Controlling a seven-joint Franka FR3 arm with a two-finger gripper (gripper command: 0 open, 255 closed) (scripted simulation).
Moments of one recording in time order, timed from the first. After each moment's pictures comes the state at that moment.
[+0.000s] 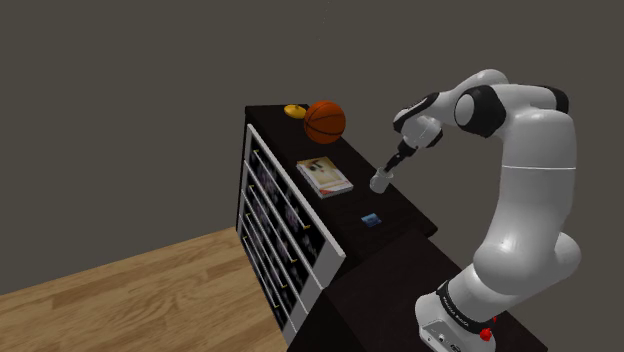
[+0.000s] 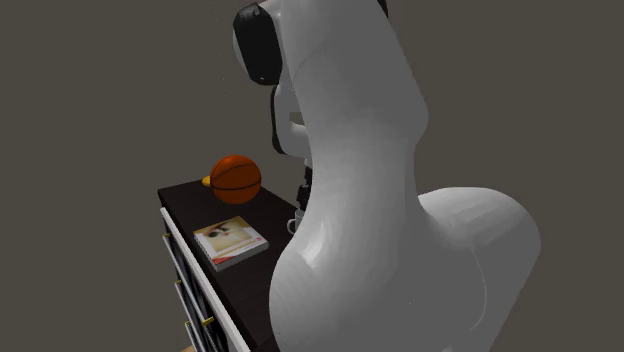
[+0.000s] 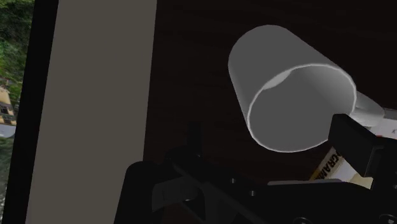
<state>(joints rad) -0.28 0.63 -0.42 -1.85 0.62 2.45 -1.26</state>
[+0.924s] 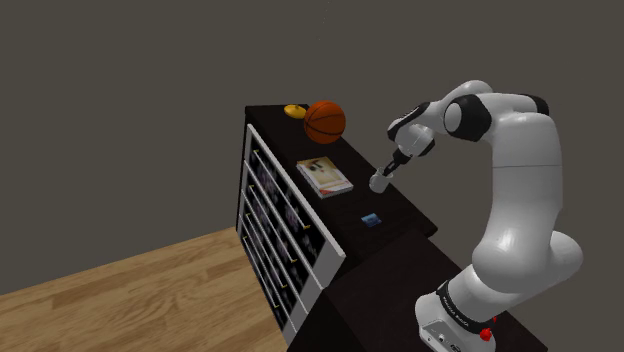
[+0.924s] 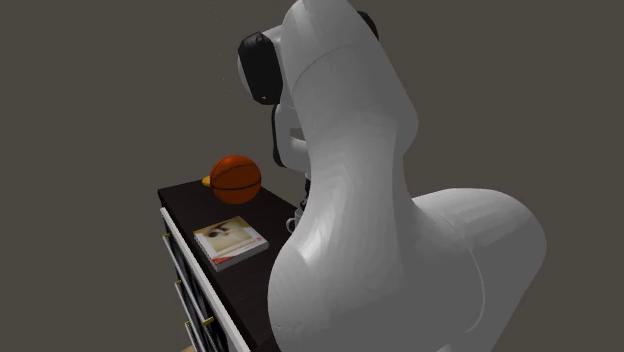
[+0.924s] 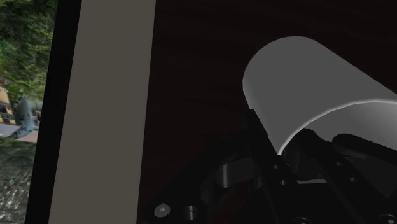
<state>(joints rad) -0.32 0.74 -0.37 -1.80 0.67 2.50 -1.31</state>
